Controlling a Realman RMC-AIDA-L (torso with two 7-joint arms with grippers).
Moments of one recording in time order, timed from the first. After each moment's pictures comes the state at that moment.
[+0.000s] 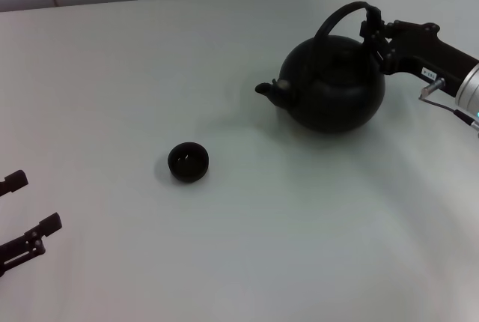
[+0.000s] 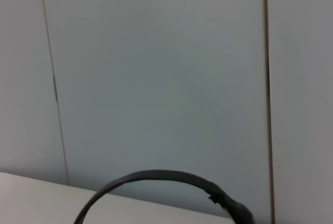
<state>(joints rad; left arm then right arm) -0.16 -2.01 0.63 0.57 1.79 1.71 -0.87 0.49 2.08 -0.60 -0.37 -1.50 -1.12 0.87</state>
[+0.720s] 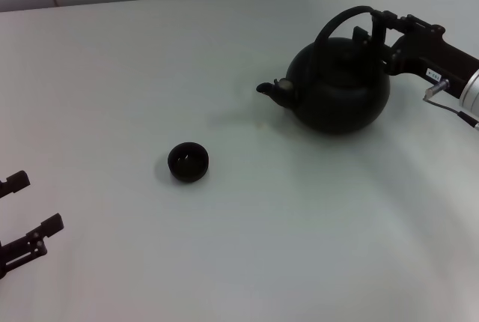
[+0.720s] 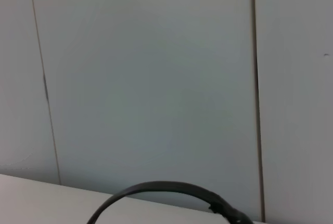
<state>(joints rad) -0.16 -2.01 0.63 0.57 1.79 1.72 -0.87 0.48 2.08 -0.59 -0.37 -1.50 -1.11 0.88</state>
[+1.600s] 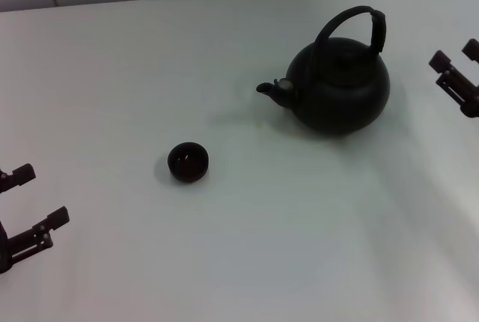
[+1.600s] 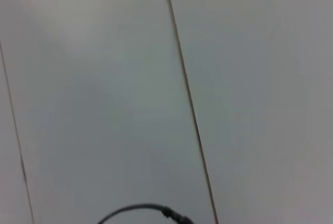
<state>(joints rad) -0.18 -2.02 0.63 0.56 1.79 1.70 -0.86 0.26 2.08 -0.37 -0.27 -1.45 -1.47 0.76</state>
